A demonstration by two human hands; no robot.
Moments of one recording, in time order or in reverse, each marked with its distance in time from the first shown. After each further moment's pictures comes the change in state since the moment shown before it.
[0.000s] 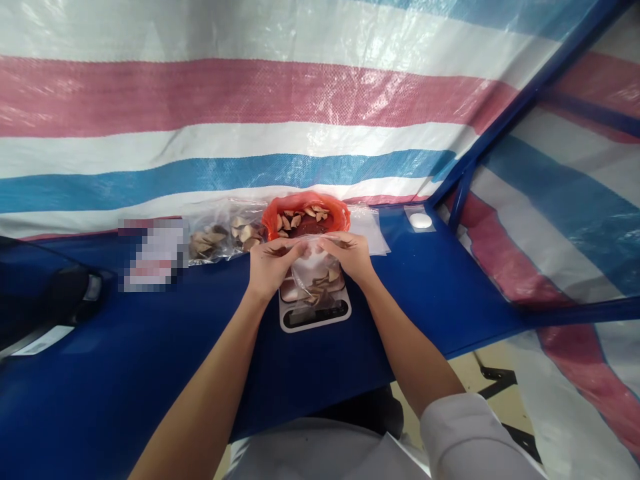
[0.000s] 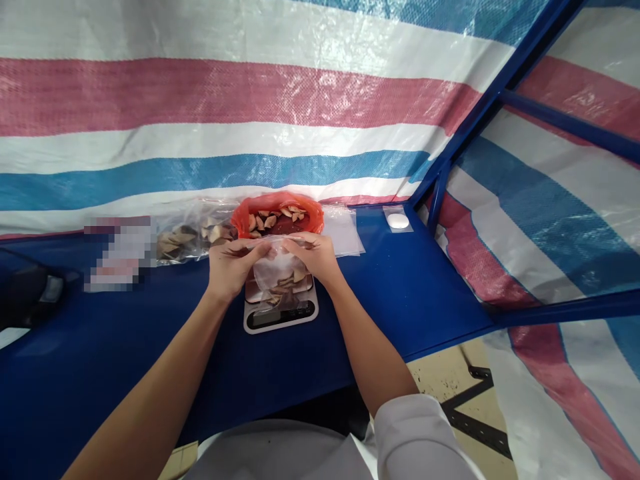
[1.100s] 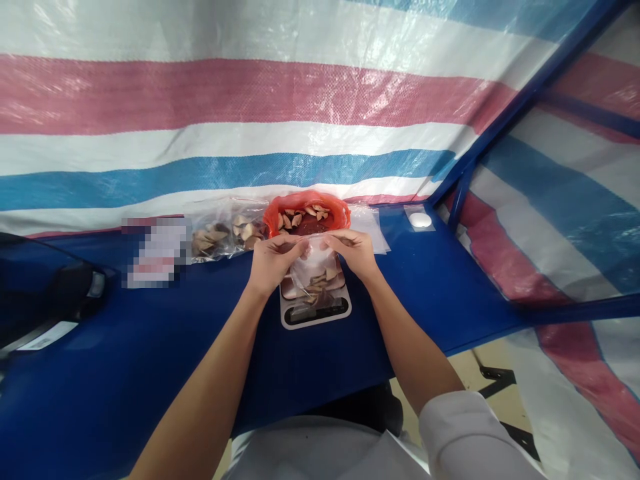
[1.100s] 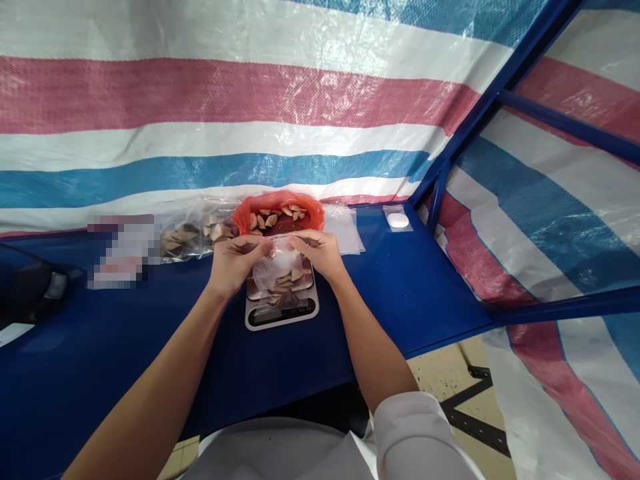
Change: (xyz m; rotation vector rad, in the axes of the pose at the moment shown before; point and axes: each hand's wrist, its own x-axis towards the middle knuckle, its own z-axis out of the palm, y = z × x) left_hand 0.003 -0.005 -0.003 -0.059 -0.068 -0.045; right_hand 0.002 0.001 -0.010 0.009 -0.022 -0.039
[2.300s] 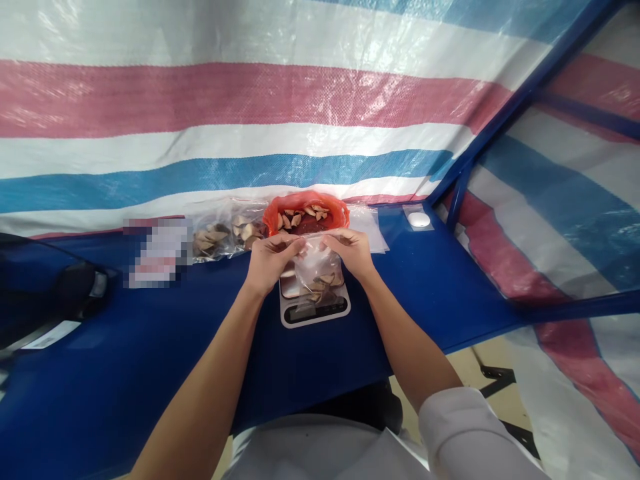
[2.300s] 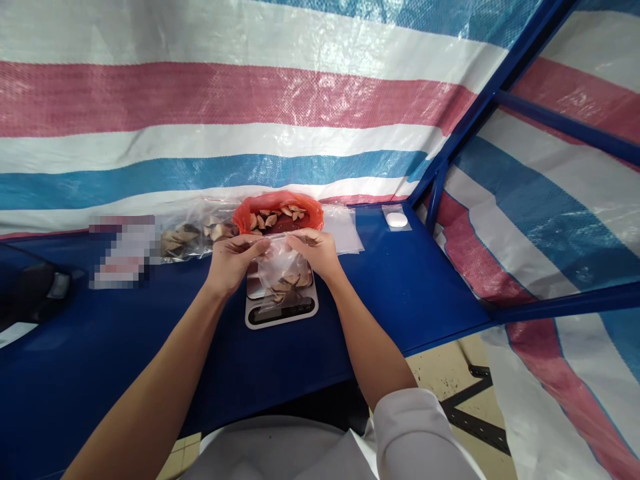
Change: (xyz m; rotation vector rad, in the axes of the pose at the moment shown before) left_hand 0.002 -0.002 -0.003 -0.074 -0.019 -0.068; right_hand 0.001 0.003 0.004 -0.018 0.002 -0.073
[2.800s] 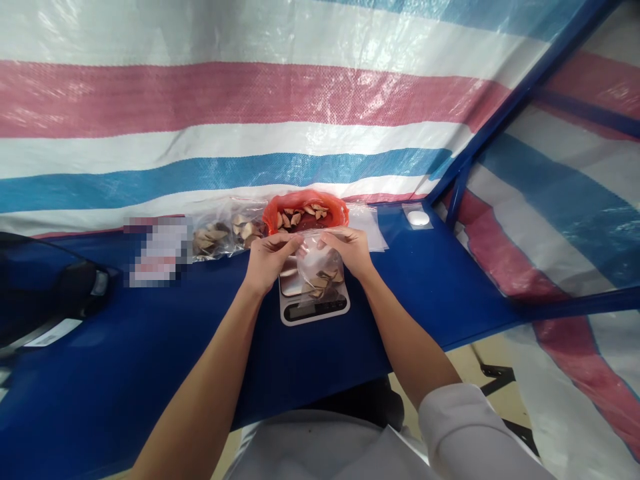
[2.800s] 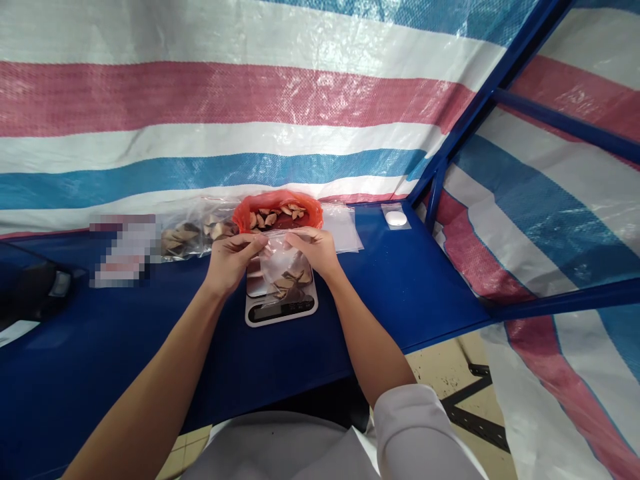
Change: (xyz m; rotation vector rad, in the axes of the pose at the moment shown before) left_hand -0.002 0.002 0.000 0.009 0.005 0.006; right_hand 0.000 -0.010 0.003 0.022 0.003 0.091
